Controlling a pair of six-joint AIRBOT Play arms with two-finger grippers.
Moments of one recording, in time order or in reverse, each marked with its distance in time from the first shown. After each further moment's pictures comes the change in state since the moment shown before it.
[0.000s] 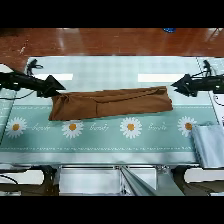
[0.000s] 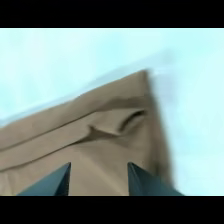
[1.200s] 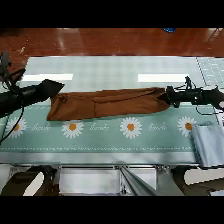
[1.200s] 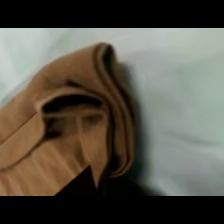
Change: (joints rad) left arm -0.216 0.771 -0.510 -0.056 0.492 -0.009; right arm 0.141 -0.065 -0.217 0.175 -0.153 -0.048
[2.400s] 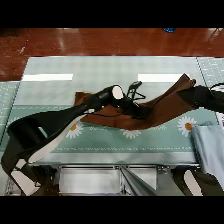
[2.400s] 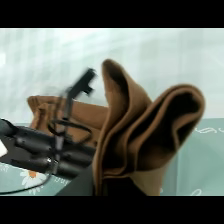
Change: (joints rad) left arm -0.851 -1.112 0.786 -0.071 -0.076 -0.170; right arm 0.013 0.974 -0.158 -0.160 0.203 0.180
